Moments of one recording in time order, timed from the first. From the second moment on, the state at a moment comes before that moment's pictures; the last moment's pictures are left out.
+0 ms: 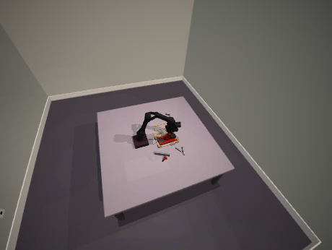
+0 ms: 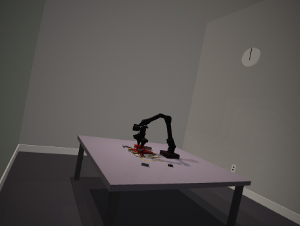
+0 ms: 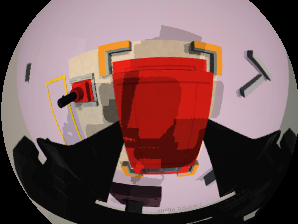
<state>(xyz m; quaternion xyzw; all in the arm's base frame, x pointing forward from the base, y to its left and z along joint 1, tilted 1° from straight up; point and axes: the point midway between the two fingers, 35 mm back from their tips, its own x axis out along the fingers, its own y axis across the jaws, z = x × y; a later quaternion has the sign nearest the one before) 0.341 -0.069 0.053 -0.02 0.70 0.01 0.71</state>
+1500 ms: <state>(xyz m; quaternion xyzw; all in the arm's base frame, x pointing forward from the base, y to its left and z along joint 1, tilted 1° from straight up) 0.341 -0.069 0.035 -0.02 0.70 0.01 0.71</state>
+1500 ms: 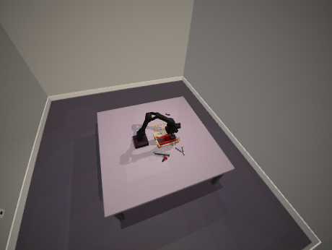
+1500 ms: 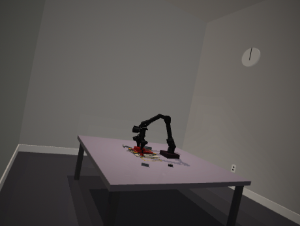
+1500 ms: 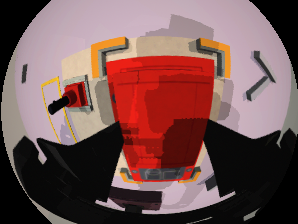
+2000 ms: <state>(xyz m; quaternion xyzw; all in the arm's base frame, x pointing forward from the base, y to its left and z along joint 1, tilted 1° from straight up) 0.341 -0.069 0.035 -0.02 0.70 0.01 0.71</state>
